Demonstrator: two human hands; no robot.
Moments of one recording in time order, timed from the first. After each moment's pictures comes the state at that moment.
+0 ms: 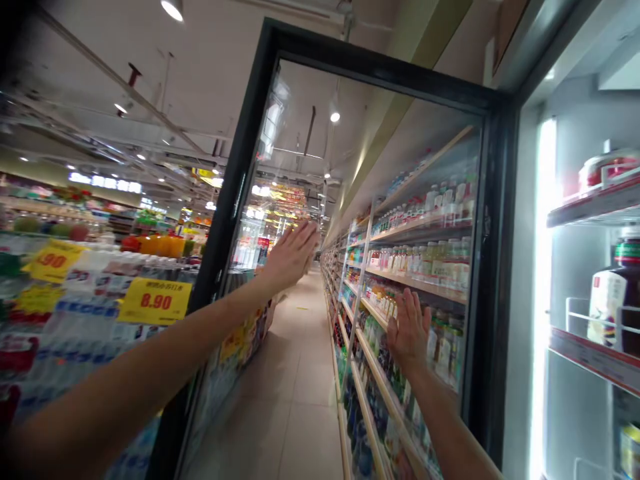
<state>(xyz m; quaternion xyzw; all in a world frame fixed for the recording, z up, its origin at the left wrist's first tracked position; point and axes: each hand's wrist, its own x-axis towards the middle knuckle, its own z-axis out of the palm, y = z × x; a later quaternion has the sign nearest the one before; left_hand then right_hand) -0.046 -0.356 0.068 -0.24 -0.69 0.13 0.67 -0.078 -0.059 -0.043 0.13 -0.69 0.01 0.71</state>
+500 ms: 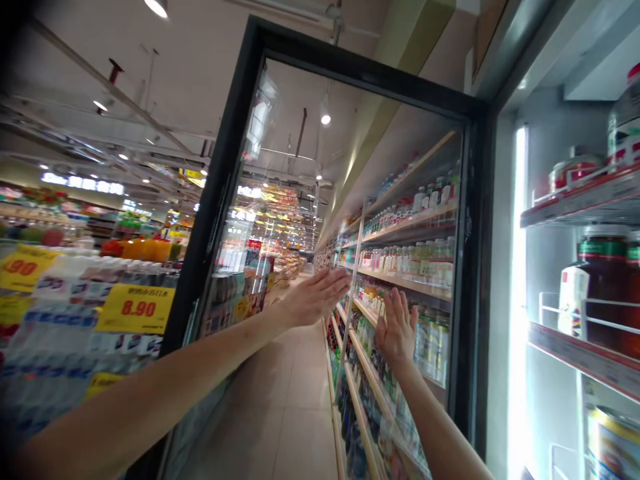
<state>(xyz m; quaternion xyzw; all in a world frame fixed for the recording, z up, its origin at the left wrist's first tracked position) -0.046 -0.314 0.060 -0.38 -0.63 0.23 0.63 -0.078 -0.056 -0.042 0.12 -0.69 0.00 0.72</state>
